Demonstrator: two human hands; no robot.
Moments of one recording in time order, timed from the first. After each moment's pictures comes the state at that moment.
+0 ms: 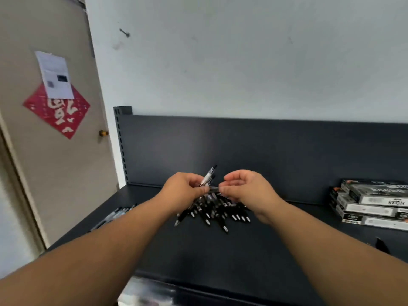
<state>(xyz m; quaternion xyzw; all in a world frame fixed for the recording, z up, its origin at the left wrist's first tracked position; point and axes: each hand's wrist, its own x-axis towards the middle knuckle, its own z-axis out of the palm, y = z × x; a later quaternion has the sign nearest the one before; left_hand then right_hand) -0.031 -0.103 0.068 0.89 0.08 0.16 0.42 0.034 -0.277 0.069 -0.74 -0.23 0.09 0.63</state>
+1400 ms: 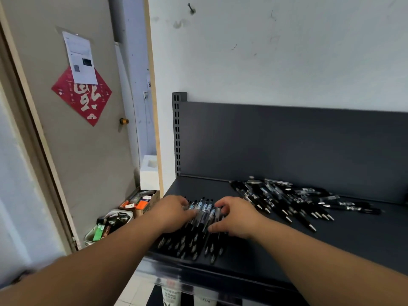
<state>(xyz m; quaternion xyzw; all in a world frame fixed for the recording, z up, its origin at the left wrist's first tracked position) -0.098 0.099 0.005 0.96 0.19 0.01 0.23 -0.029 -0.076 0.008 -0.91 -0.26 0.13 0.29</state>
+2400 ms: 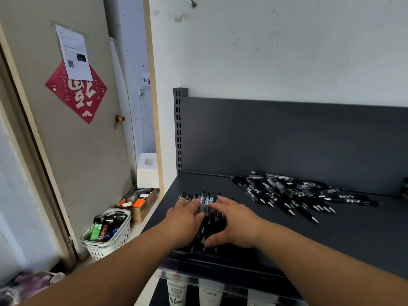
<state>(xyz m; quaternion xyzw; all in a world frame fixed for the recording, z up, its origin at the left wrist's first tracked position) -0.112 0.079 -0.015 0.96 0.14 -0.01 0.23 -0.051 -0.073 -0.001 -0.91 -0.37 0.12 0.18</state>
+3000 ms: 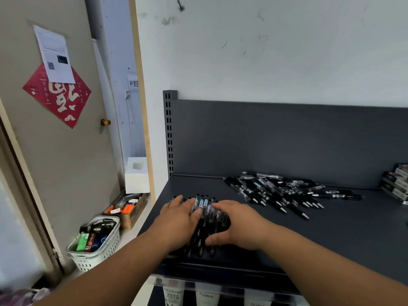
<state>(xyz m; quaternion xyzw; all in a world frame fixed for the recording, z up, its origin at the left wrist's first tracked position) -0.113 0.083 -0.012 0.97 0.12 0.02 0.20 -0.062 -0.089 0.007 -0.92 -0.34 0.08 0.19</state>
